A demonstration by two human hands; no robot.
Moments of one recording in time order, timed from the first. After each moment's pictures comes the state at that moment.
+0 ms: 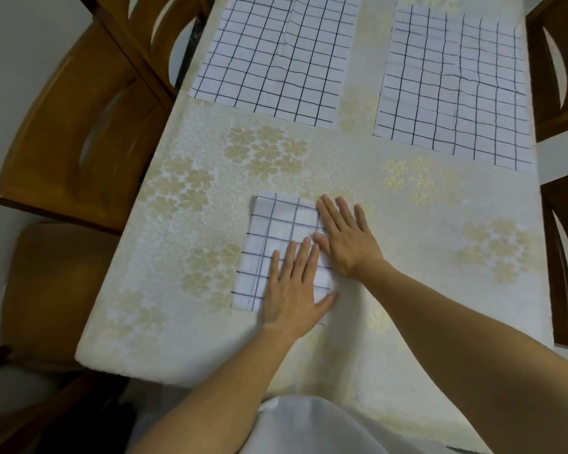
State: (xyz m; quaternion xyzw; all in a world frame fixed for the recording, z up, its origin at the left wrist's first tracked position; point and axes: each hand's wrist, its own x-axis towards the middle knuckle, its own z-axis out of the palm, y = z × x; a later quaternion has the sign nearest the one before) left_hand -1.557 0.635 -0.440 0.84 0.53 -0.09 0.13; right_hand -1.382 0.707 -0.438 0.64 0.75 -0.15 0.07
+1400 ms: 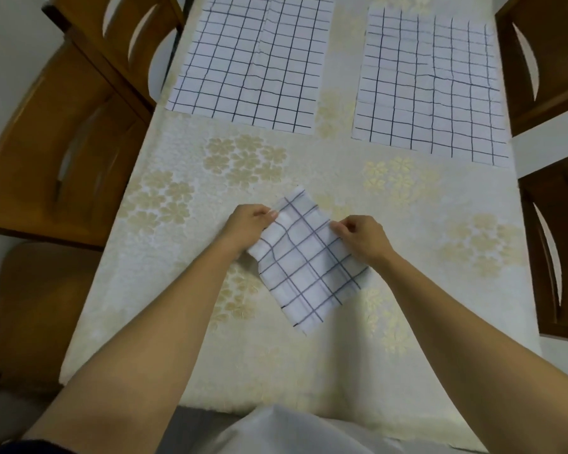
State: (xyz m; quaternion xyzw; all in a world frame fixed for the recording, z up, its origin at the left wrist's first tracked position) left_hand -1.585 0.784 -0.398 0.55 0.59 0.14 0.57; right_hand -1.341 0.710 -0.396 0.77 0.49 -0.38 -0.15
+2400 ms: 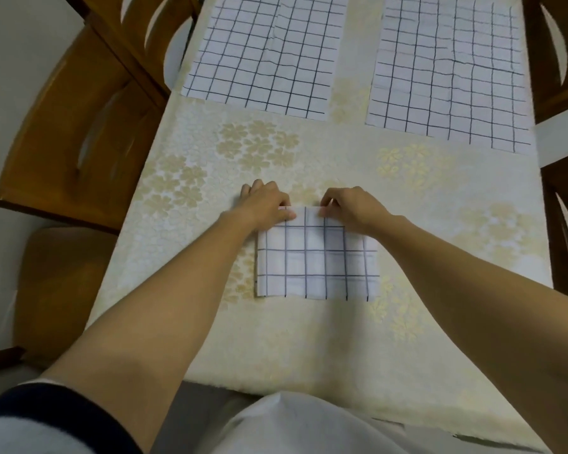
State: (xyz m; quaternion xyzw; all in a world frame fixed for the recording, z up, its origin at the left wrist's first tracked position) left_hand -1.573 0.800 -0.382 0.82 0.49 -0.15 0.26; right_hand -1.355 0.752 -0.392 0.65 0.68 -0.32 0.00
